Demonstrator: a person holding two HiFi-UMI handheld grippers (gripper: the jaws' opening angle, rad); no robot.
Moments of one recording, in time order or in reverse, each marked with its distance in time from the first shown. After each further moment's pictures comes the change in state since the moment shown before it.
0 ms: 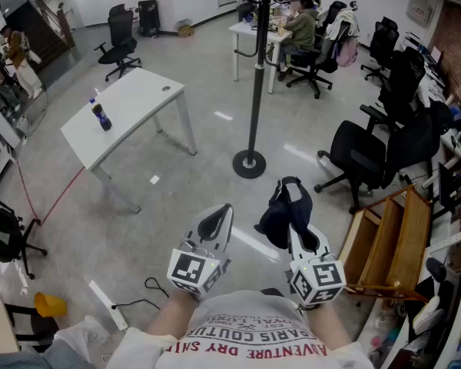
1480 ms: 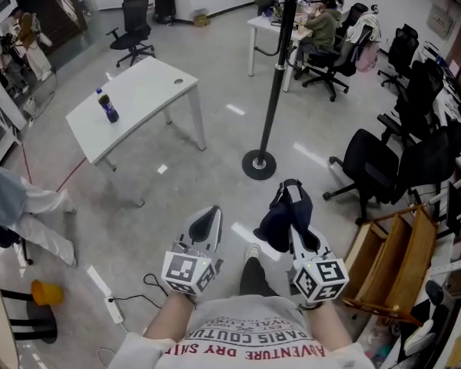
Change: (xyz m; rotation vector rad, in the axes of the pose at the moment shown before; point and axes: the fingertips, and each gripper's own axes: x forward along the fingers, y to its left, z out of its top) left arm 0.020 0.092 -0.036 -0.065 0.059 0.172; right arm 0.090 -0.012 -0.015 0.079 0.086 0.086
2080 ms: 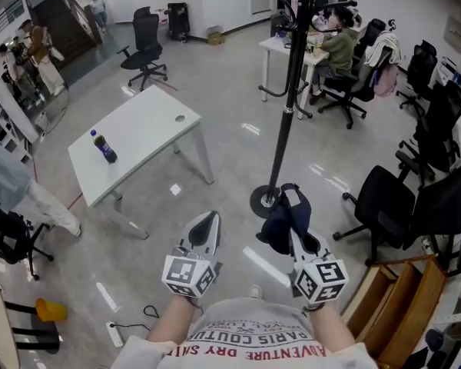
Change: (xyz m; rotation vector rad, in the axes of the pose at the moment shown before) left arm 0.214 0.091 0.032 0.024 -0.016 0.090; right arm 0.201 -0.116 0.093 -0.012 -0.025 0.099
